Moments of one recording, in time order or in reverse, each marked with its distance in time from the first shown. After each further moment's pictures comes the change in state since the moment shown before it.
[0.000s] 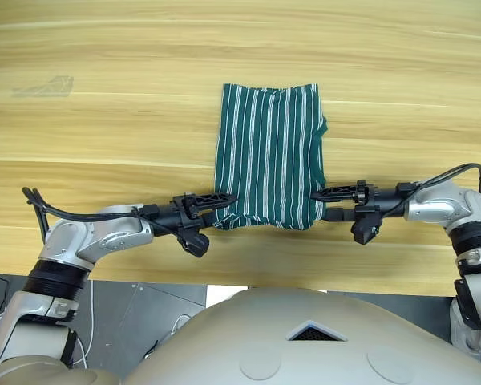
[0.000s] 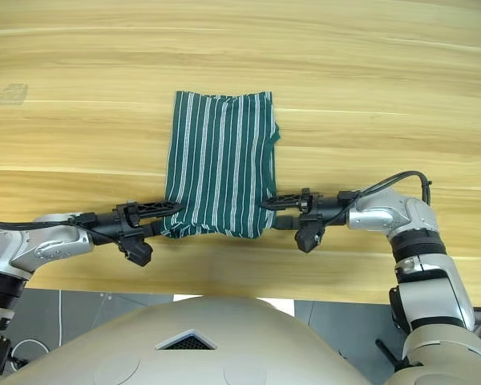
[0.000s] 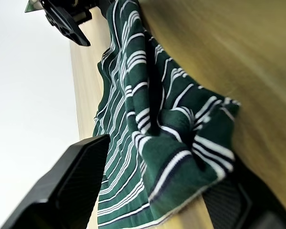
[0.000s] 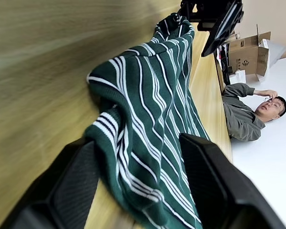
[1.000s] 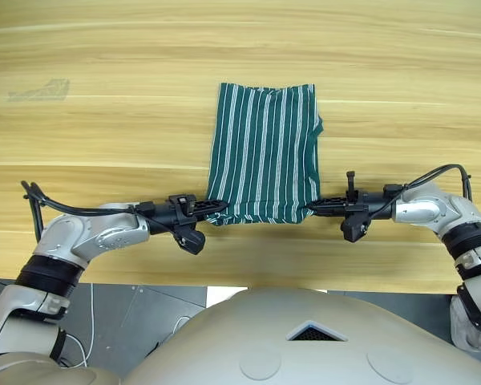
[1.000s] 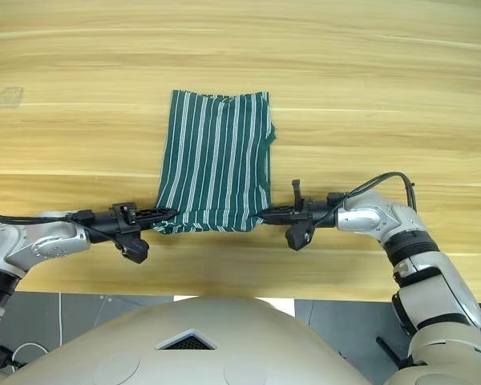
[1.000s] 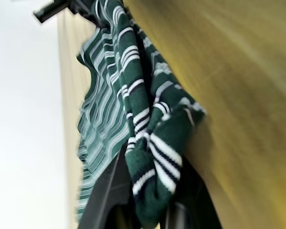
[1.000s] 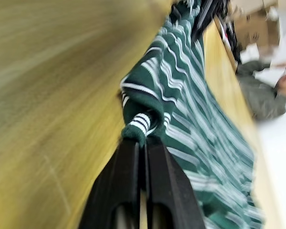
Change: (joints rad) left arm 0.047 0.099 -0.075 -0.002 -0.206 0.120 -0.083; right arm 0.036 -0.070 0.281 -0.071 0.399 0.303 0.145
